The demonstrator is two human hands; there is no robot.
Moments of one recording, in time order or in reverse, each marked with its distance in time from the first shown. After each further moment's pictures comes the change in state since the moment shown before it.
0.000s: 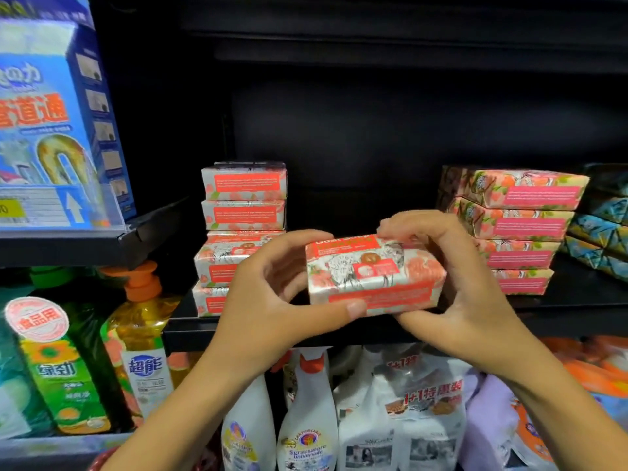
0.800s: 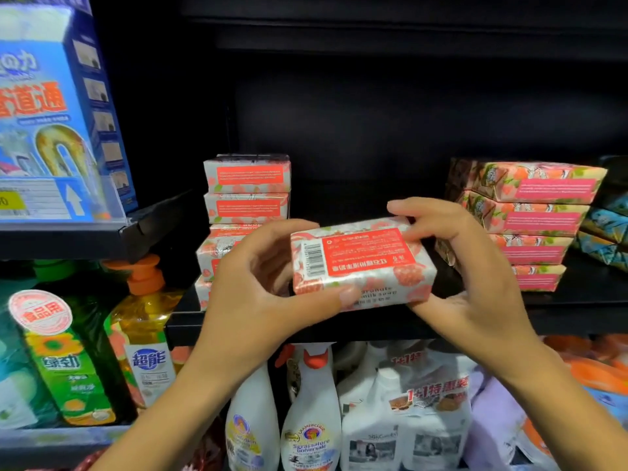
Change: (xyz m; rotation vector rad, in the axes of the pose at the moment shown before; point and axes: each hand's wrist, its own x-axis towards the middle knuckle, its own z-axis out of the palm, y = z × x) left_hand -0.003 0.009 -0.006 0.020 0.049 0.058; right_hand 0.005 0.003 0.005 -0.248 0.109 -0.149
